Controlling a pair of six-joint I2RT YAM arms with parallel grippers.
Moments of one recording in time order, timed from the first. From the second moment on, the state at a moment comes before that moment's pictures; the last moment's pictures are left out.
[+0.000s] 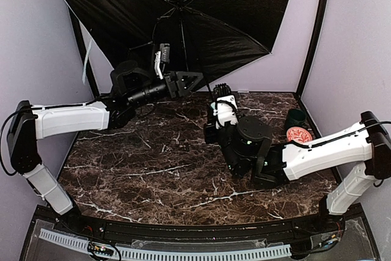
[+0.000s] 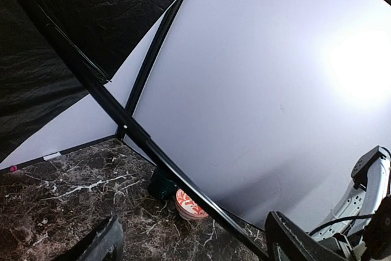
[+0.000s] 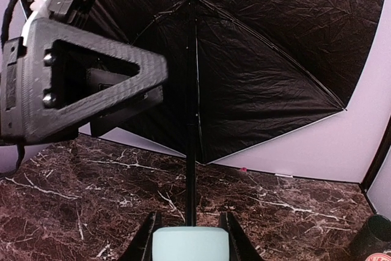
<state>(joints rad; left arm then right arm) -0.72 1.62 1.19 0.56 0.40 -0.50 1.31 1.55 0.95 0.75 1.01 -0.19</state>
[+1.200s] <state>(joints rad) -0.67 1.83 1.16 0.81 0.63 -0.92 1.30 1.73 0.88 0.83 0.95 -0.14</state>
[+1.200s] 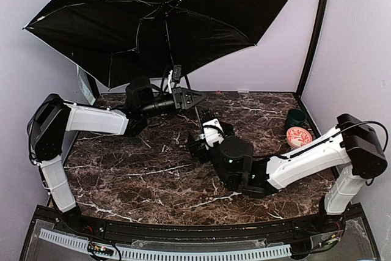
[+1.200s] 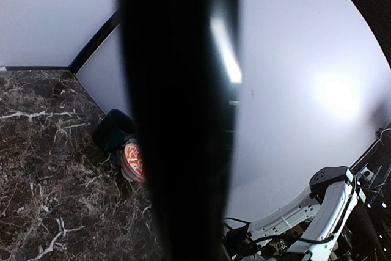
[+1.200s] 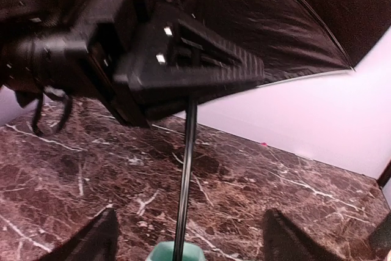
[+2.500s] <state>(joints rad) -0.86 1.62 0.96 0.58 0.71 -0.50 0.81 1.58 1.39 0.61 -0.23 0.46</state>
